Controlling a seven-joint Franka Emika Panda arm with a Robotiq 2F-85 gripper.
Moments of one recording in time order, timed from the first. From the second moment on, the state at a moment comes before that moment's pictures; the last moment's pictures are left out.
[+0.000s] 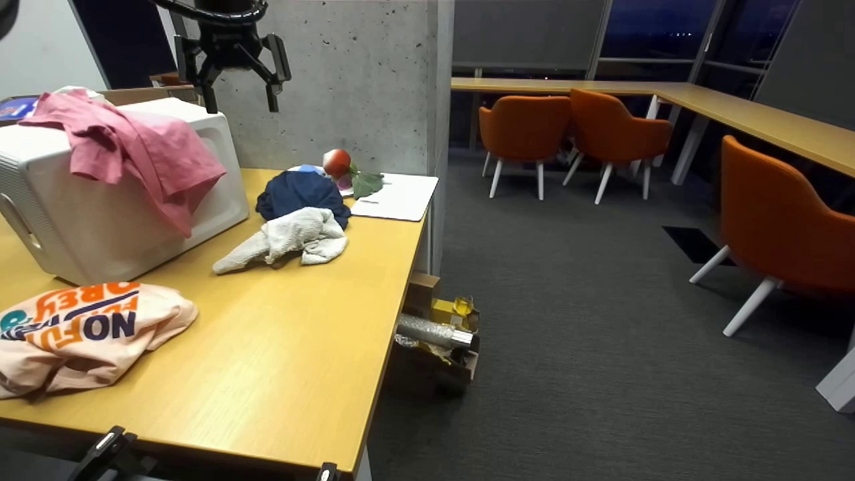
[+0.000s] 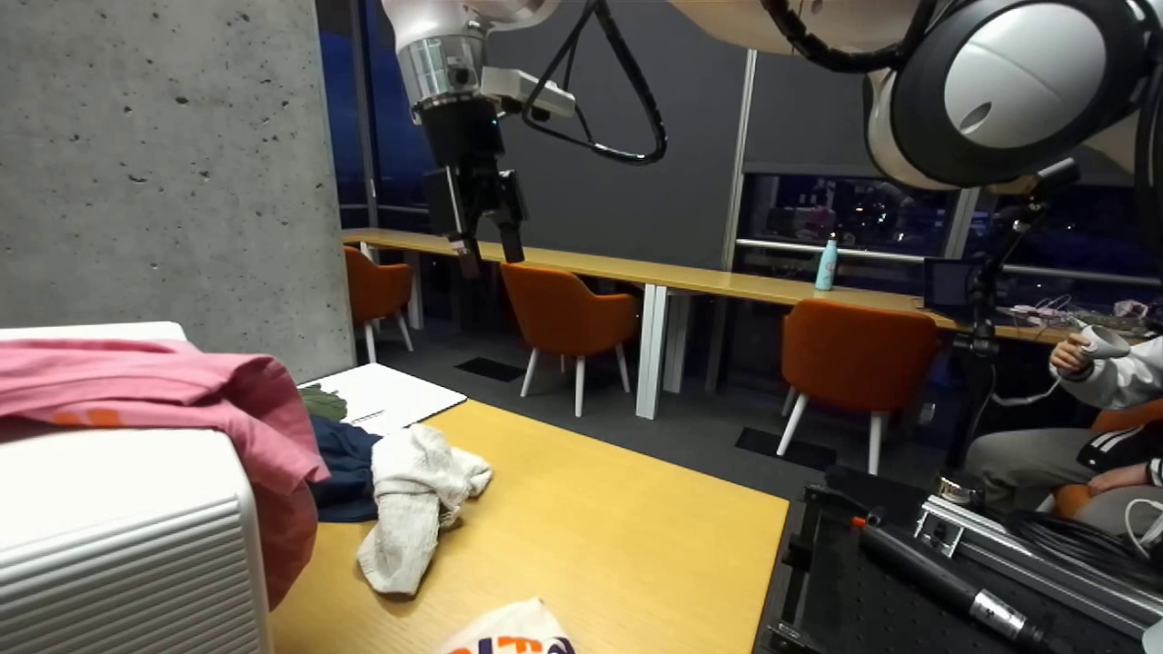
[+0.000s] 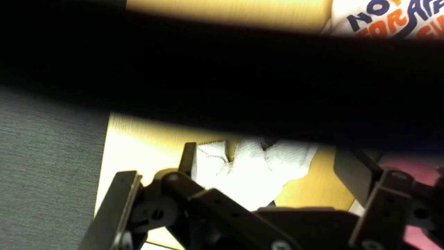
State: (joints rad) arm 0.19 1.00 0.01 -0.45 -0.06 1.23 -0.06
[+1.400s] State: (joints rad) arm 0.24 1.37 -0.01 -0.46 -0.07 1.75 -0.01
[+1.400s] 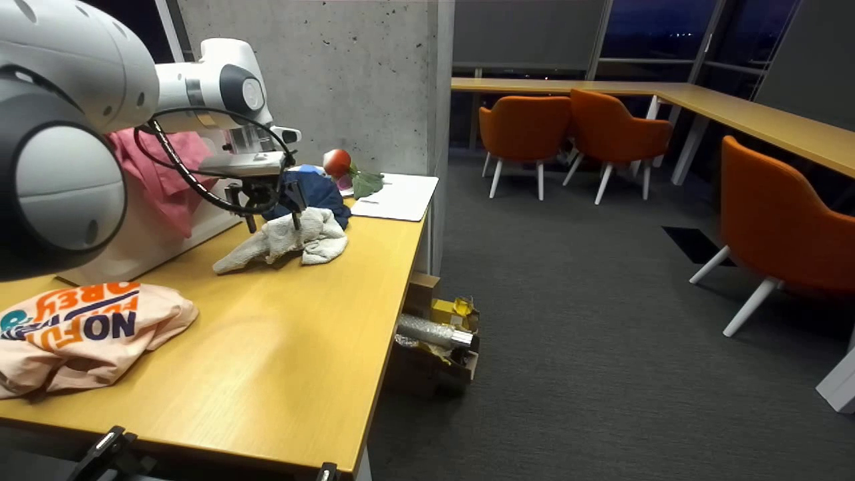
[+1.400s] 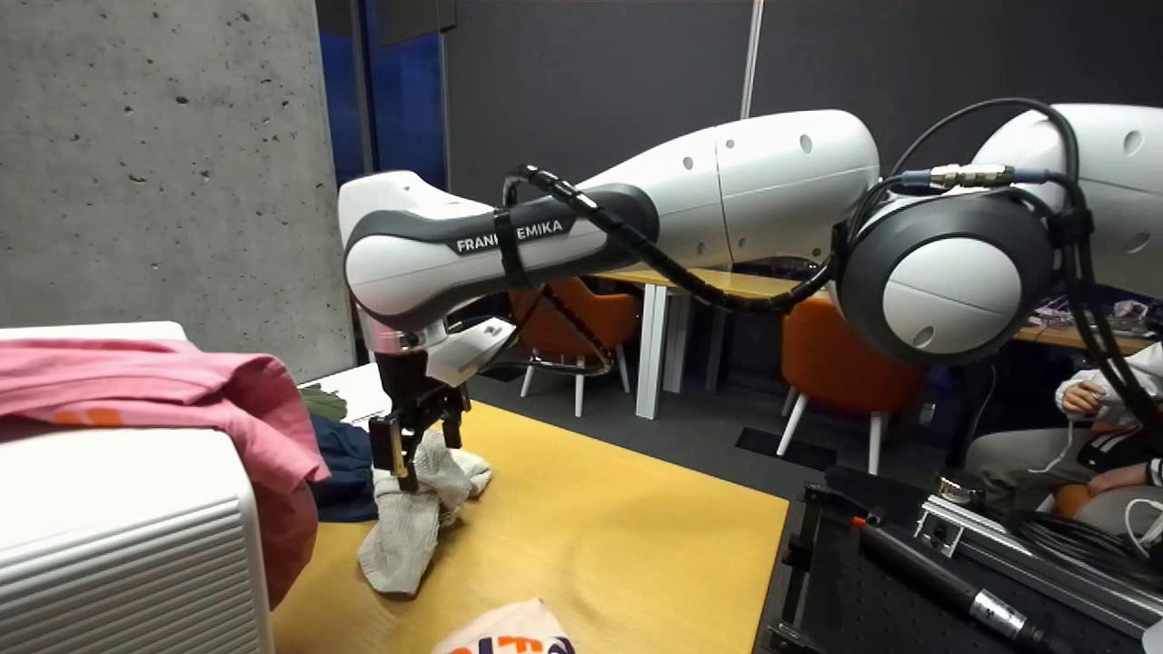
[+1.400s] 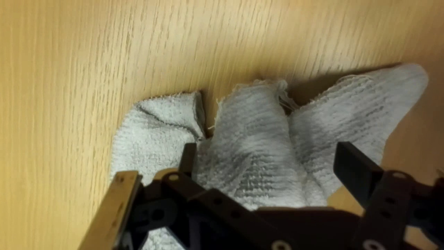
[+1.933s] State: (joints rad) arm 0.24 1.40 -0.01 -0.45 -0.07 1.76 0.00
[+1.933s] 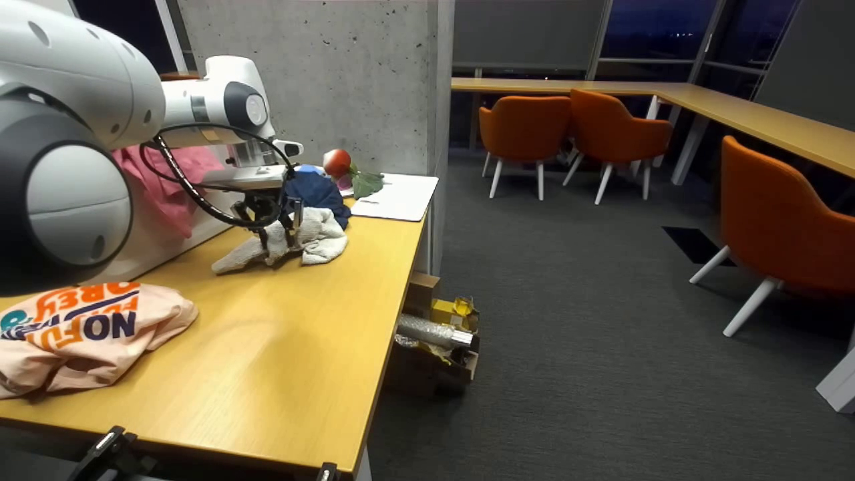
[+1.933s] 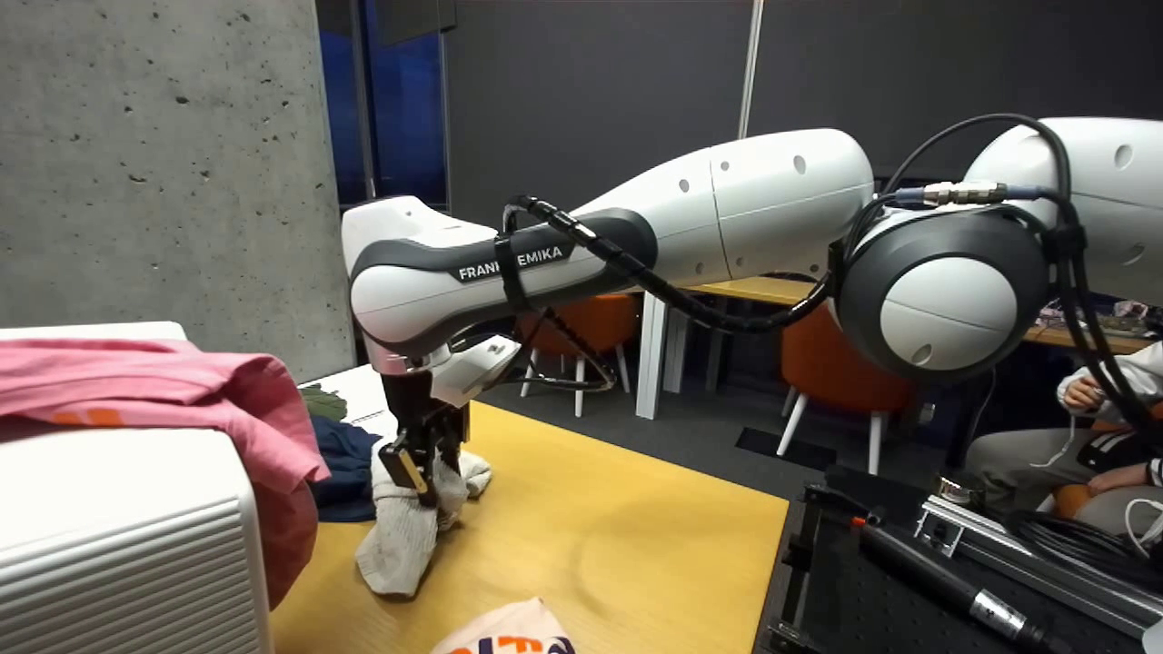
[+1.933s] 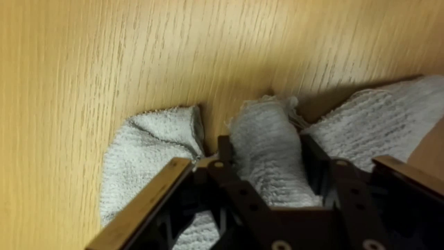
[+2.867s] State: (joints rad) arm 0.28 1.27 -0.03 -0.45 -0.07 1.54 0.15
